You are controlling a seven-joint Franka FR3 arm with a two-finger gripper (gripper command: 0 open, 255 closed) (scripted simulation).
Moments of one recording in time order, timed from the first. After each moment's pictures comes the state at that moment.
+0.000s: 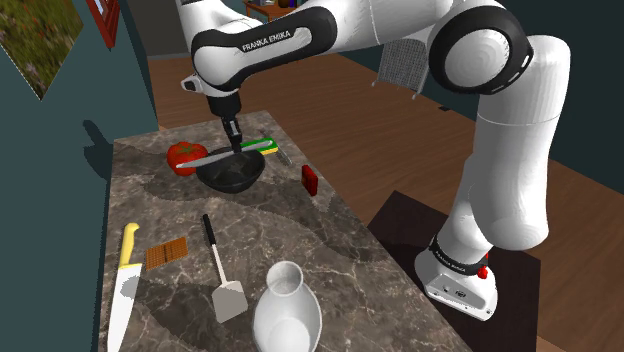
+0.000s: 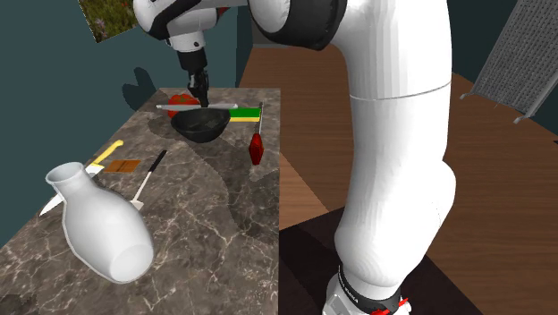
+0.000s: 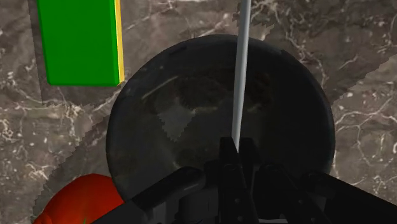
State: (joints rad) arm 0.38 0.33 -0.05 -1.59 -0.02 1.88 -0.80
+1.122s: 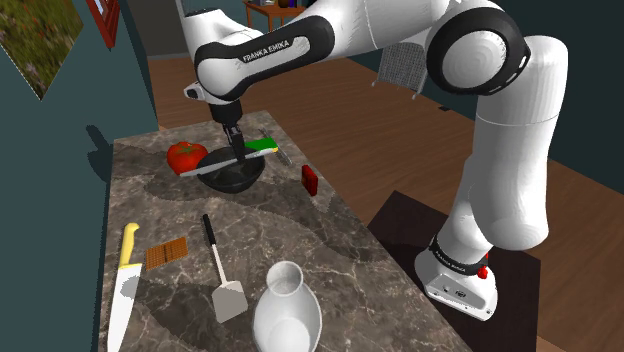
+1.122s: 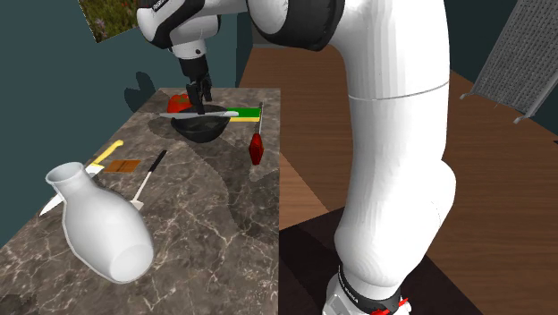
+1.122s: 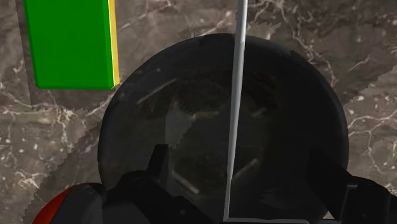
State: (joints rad) arm 0.38 0.34 -0.05 -1.62 -0.02 1.92 -0.80
